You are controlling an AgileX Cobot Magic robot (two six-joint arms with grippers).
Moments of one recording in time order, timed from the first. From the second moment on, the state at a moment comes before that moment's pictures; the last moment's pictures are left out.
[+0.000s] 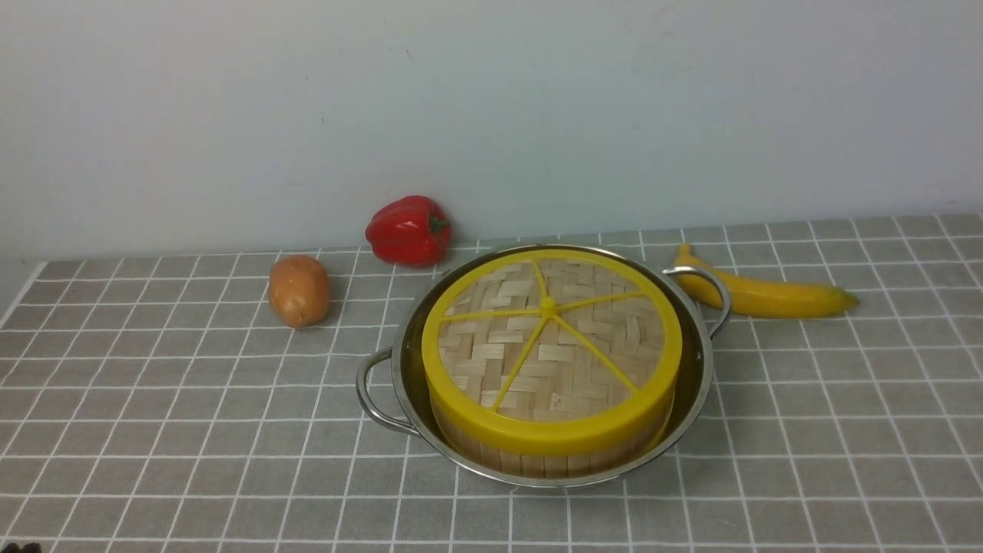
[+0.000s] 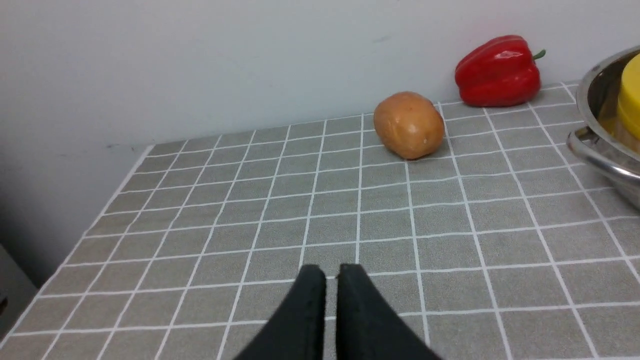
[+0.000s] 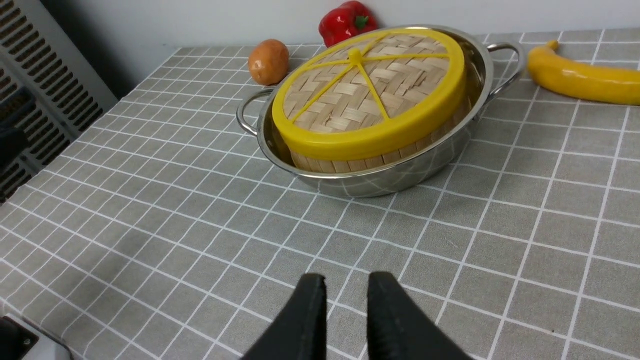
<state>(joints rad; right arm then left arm) 0.38 -0.01 -0.59 0.28 1.16 0.23 0.04 0.00 0.01 0.16 0.31 0.00</state>
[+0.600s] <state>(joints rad) 0.38 -0.01 -0.59 0.28 1.16 0.23 0.04 0.00 0.01 0.16 0.32 0.00</state>
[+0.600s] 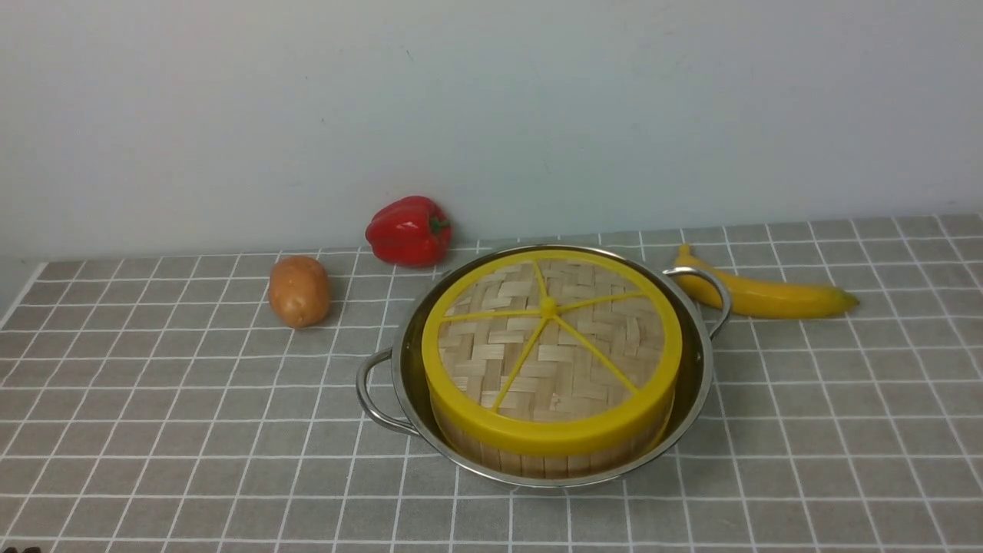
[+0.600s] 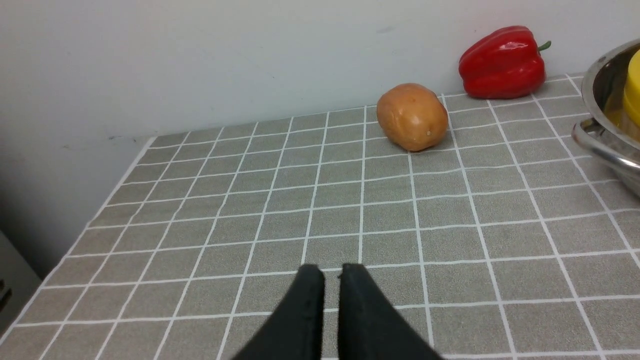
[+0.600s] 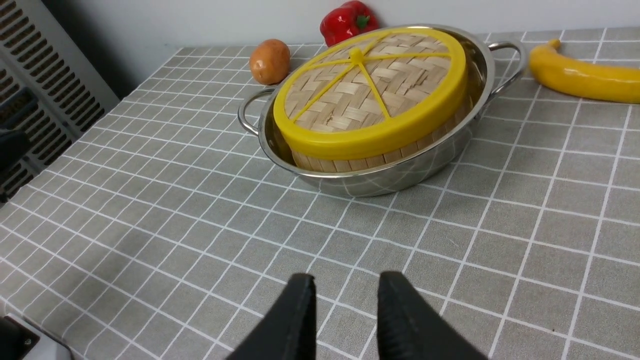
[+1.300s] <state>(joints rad) 0.06 0.00 -0.12 0.00 0.32 -0.03 0.04 0.00 0.01 0.16 0.32 0.00</state>
